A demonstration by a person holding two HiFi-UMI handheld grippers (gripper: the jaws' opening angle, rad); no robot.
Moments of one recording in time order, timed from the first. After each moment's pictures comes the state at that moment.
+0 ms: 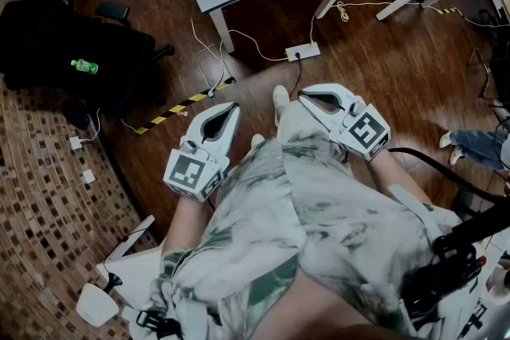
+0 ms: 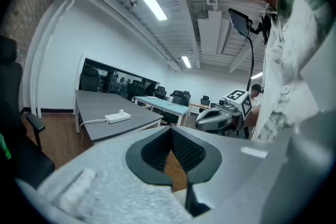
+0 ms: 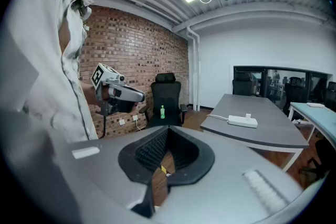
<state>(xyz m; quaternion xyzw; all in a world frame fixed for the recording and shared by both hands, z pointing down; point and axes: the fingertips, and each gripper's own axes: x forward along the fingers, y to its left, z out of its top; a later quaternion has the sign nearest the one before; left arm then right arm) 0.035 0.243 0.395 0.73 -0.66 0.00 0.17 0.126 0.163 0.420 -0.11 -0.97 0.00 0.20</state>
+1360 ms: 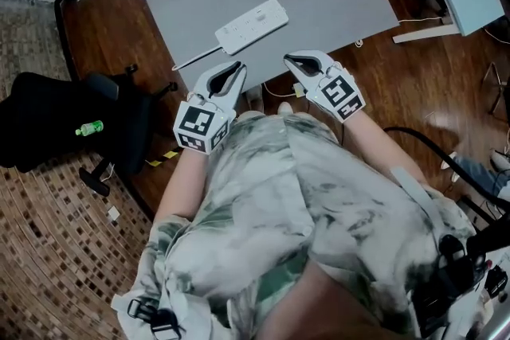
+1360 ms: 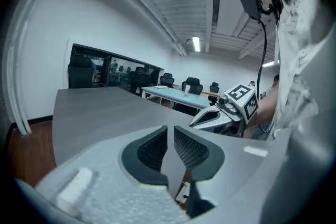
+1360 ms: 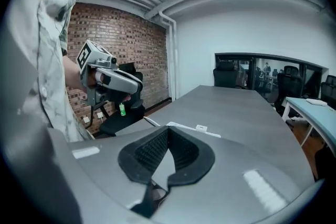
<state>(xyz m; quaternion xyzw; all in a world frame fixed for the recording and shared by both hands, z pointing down) -0.217 -0.125 0.488 0.73 -0.64 0.08 0.22 -0.146 -0.182 0.539 -0.07 -0.96 0.02 0.26</state>
